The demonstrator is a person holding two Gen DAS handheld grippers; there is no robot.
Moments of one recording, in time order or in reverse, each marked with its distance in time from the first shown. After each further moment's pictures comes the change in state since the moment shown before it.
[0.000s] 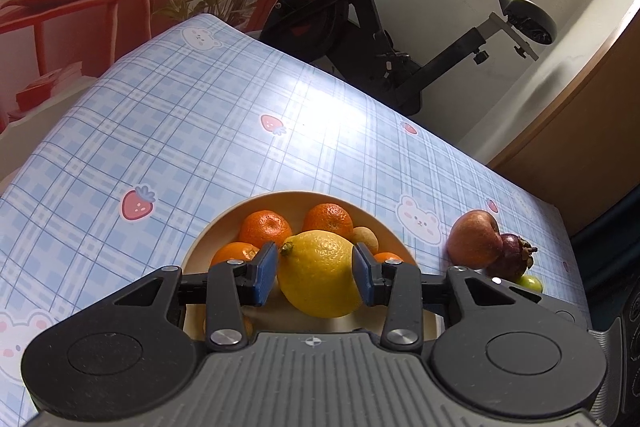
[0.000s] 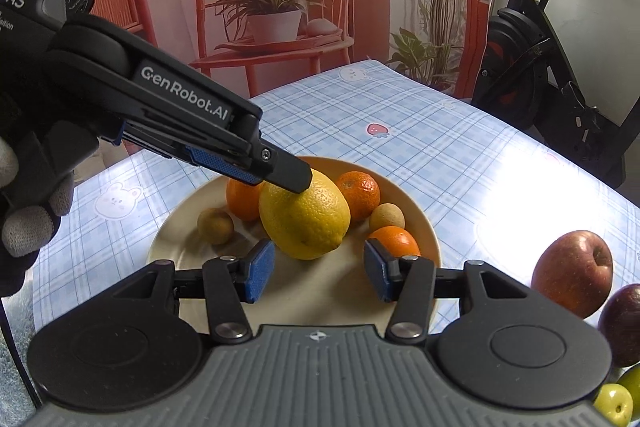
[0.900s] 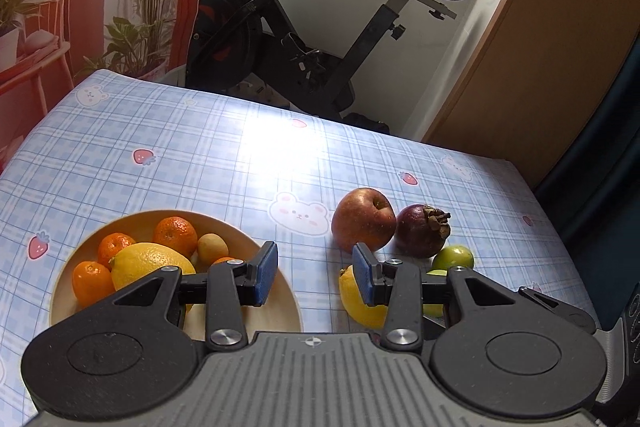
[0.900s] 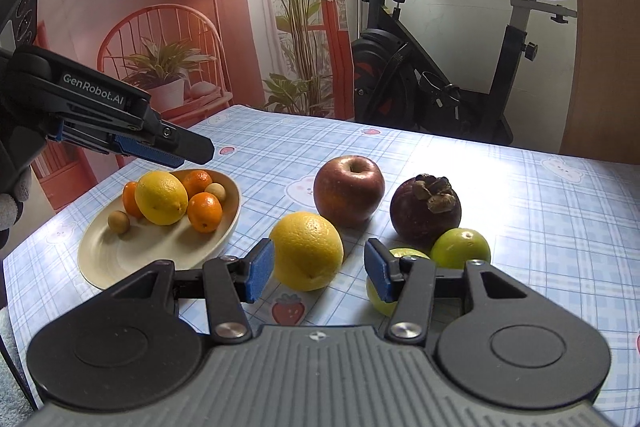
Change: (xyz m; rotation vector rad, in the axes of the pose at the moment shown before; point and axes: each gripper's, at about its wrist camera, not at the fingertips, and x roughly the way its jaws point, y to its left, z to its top) left arm -0.002 -0.112 -0.025 0.243 -0.036 -0.054; right arm -0.115 -0.077 -0.079 0.260 -0.157 -0.210
